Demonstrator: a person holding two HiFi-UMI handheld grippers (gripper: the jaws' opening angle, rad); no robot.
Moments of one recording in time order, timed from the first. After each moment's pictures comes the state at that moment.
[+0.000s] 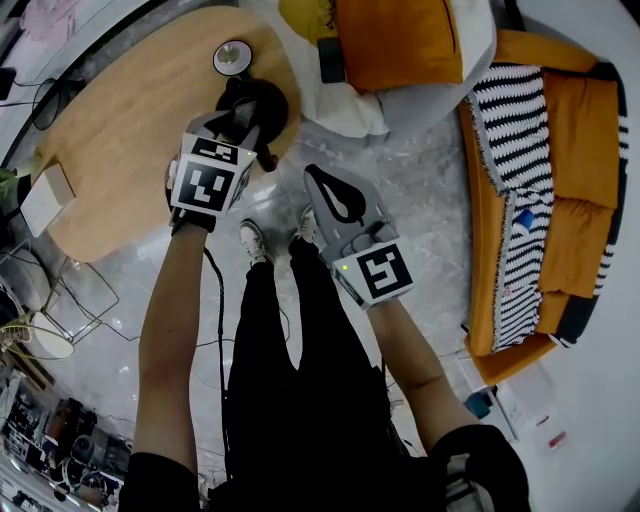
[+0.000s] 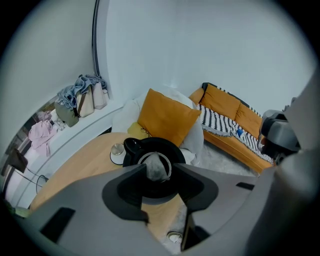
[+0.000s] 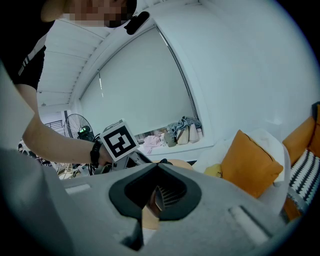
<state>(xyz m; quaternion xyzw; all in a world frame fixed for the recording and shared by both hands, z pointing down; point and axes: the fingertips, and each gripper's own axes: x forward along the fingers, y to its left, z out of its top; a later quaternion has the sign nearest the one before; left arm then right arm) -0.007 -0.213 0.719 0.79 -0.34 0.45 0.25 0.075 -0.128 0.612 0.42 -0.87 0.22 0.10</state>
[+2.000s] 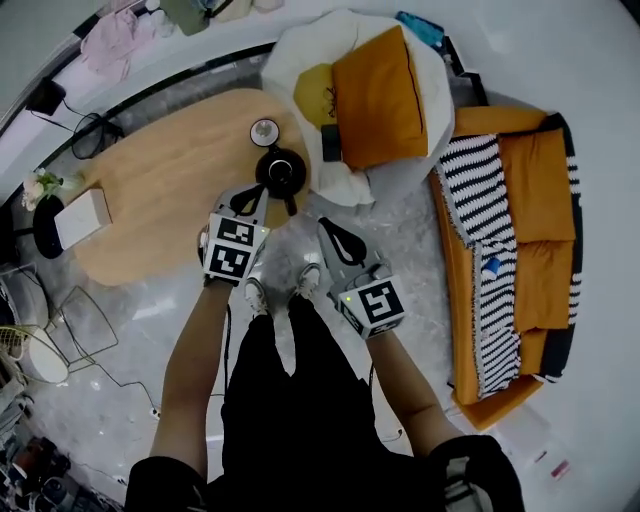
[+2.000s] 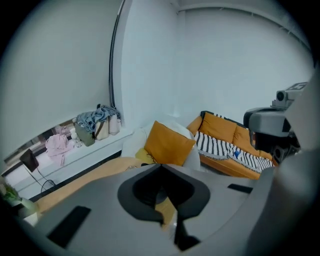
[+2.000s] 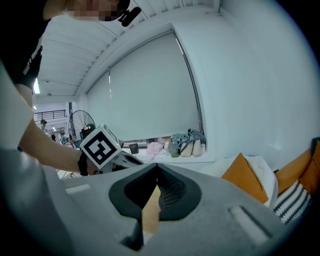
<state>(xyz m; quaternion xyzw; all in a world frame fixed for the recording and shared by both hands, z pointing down) -0.035 -0.181 0.591 0.83 -0.41 0.33 0.20 0.057 -0.107 0.501 0.44 -0.88 0.18 0.12</state>
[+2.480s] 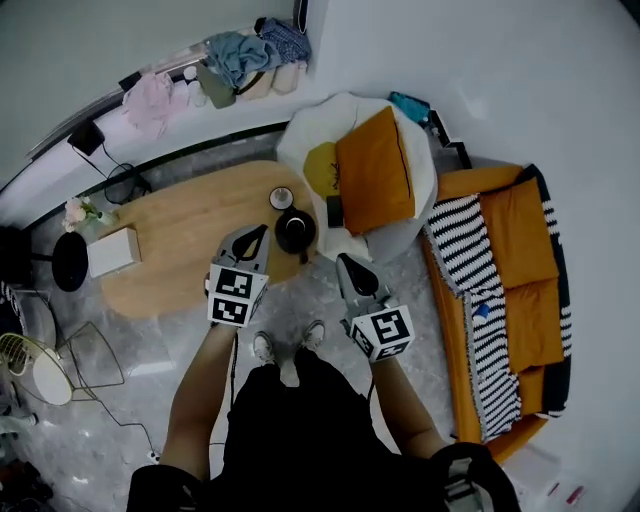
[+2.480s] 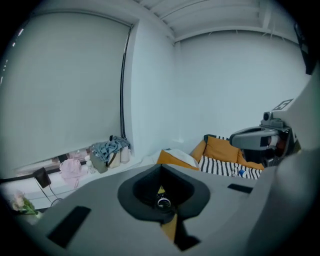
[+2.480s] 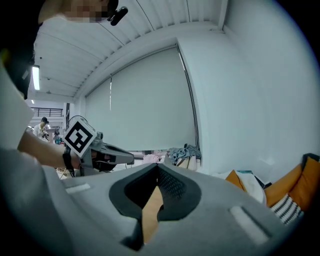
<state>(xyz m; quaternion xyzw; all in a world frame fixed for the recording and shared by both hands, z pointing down) -0.068 -0.162 0.431 0.85 -0.46 0.22 0.12 0.064 -0.094 0.398 0.47 -0.87 0.13 0.08</state>
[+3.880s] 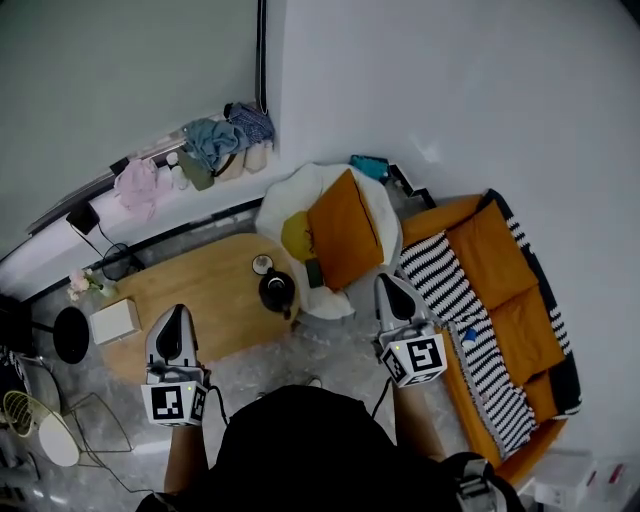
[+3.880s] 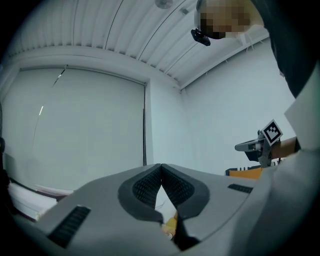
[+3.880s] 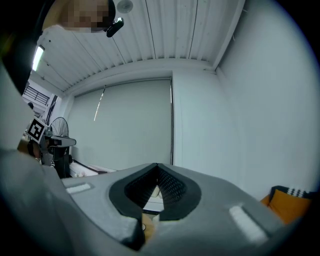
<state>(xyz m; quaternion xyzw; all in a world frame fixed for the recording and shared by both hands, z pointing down) -0.164 -0.058 0.229 0.82 -0.57 0.00 -0.02 0.179 -0.066 0.255 0.58 -0.81 0.00 0.01</state>
